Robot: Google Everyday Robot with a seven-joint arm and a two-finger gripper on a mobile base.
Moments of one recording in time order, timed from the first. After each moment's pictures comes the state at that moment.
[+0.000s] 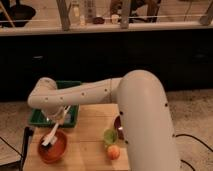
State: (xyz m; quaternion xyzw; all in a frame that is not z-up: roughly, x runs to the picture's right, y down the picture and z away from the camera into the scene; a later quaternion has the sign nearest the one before) arm -0.255 0.180 0.759 -0.26 -0.19 -0.53 0.78
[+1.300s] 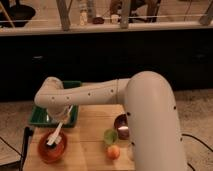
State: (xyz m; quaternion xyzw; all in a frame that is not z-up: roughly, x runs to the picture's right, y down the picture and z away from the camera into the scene) arm -0.239 0.175 0.764 -0.25 -0.21 -0.55 0.77
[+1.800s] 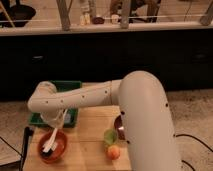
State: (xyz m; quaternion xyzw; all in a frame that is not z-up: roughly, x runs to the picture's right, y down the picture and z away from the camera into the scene) arm -0.240 0.200 0.755 -0.26 -0.23 -0.57 0.75
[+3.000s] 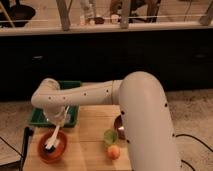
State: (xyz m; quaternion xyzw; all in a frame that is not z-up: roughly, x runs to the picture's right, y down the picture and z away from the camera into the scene) arm -0.245 0.193 0.765 -0.26 -0.24 -0.58 0.73
